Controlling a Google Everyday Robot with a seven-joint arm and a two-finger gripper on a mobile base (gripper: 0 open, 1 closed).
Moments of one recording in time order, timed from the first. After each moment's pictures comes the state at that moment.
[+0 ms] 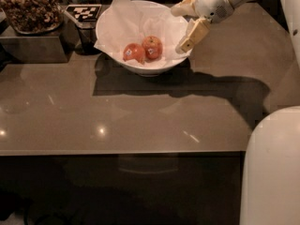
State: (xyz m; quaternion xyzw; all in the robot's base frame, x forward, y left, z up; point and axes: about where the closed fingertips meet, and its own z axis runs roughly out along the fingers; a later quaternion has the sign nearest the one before) arm 0.671 -0.094 0.963 -0.67 0.61 0.19 0.37
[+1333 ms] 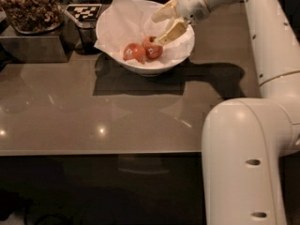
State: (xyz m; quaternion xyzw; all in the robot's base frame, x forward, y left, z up) arm 0.719 -0.049 0.945 -0.69 0.56 0.22 0.40
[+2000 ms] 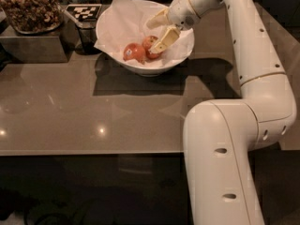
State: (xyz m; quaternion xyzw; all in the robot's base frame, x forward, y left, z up) arm 0.738 -0.034 0.912 -0.70 0.58 0.22 0.36
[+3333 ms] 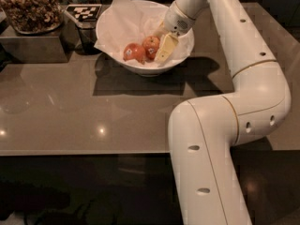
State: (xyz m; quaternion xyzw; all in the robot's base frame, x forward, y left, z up) arm 0.742 -0.046 0.870 -0.69 0.67 0.16 0.24
